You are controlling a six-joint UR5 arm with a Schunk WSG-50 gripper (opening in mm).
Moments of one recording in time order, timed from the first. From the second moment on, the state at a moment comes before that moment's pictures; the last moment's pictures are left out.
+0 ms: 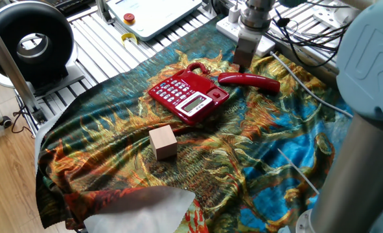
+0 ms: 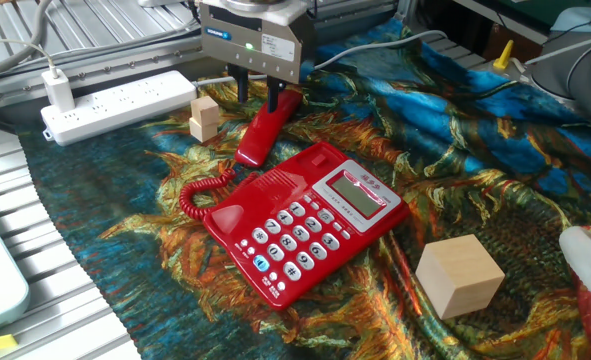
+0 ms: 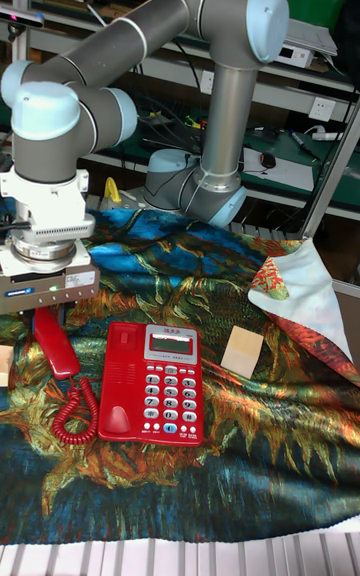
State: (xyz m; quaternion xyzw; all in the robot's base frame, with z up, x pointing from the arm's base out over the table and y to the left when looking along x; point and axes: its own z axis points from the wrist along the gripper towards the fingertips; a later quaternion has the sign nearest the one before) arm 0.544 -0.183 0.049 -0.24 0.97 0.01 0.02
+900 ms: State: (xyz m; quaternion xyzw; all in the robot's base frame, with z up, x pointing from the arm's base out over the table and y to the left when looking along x) arm 0.528 -0.188 0.044 -0.25 0.97 0.02 0.03
